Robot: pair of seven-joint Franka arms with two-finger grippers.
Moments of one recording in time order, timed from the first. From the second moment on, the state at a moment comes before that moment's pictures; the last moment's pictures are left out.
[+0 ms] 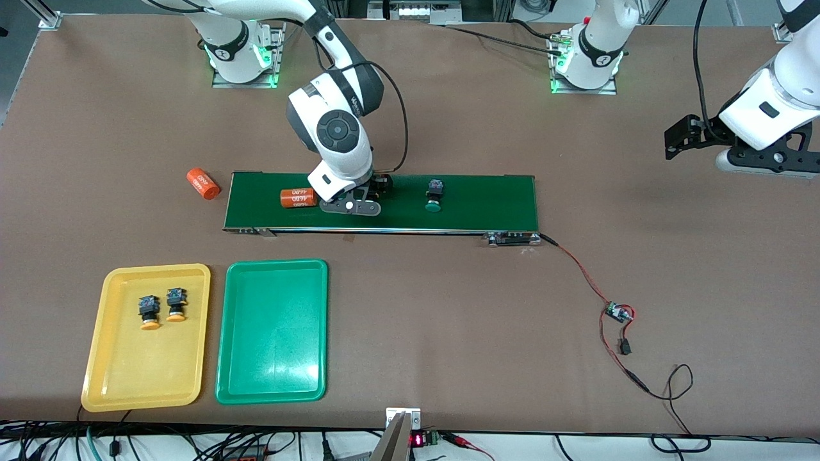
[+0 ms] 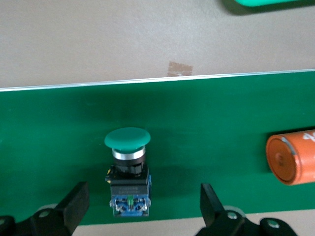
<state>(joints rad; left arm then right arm) -0.07 -0.03 -0.01 -1.68 0.03 1.59 0.01 0.75 0.48 -0.06 -1.80 0.10 2.17 0.71</state>
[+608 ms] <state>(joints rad) -0.07 -0.03 -0.01 -1.68 0.03 1.58 0.01 0.73 0.50 -0.06 -1.82 0.13 2.18 0.71</state>
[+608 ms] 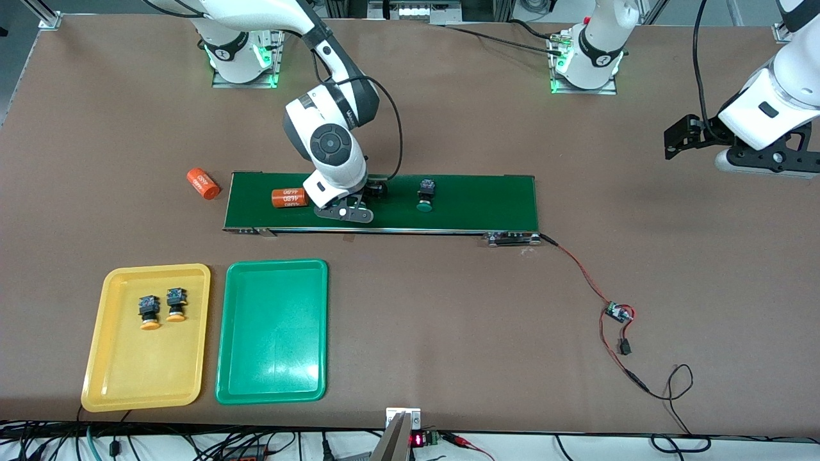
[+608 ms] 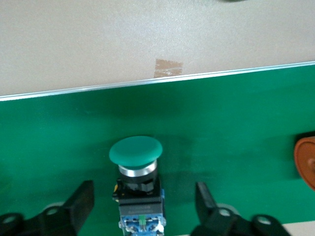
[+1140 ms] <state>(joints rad) -0.07 -0.03 -0.01 -1.68 0.03 1.58 0.01 0.71 0.50 -0.06 -1.82 0.13 2.18 0.71</state>
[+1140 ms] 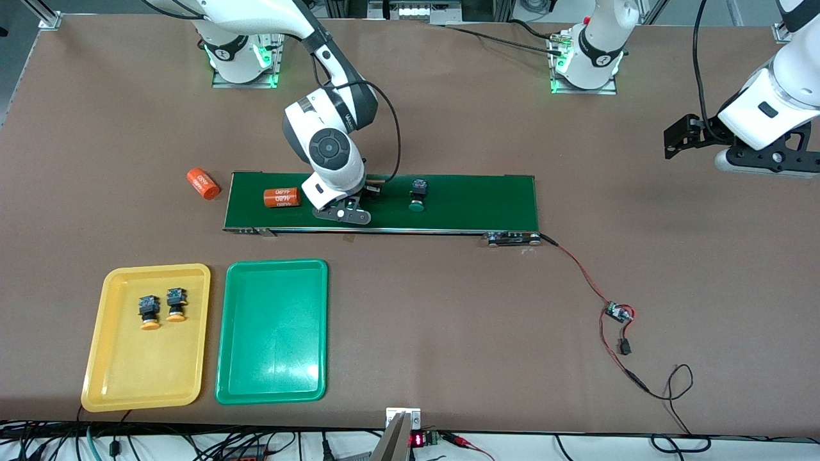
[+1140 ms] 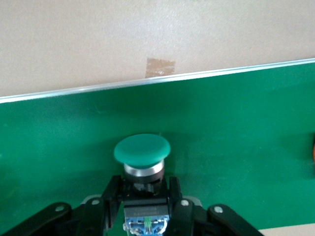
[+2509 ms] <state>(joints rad) -0.08 -0.03 -0.01 -1.68 0.03 1.58 0.01 0.31 0.80 -0.07 -1.50 0.02 2.47 0.08</state>
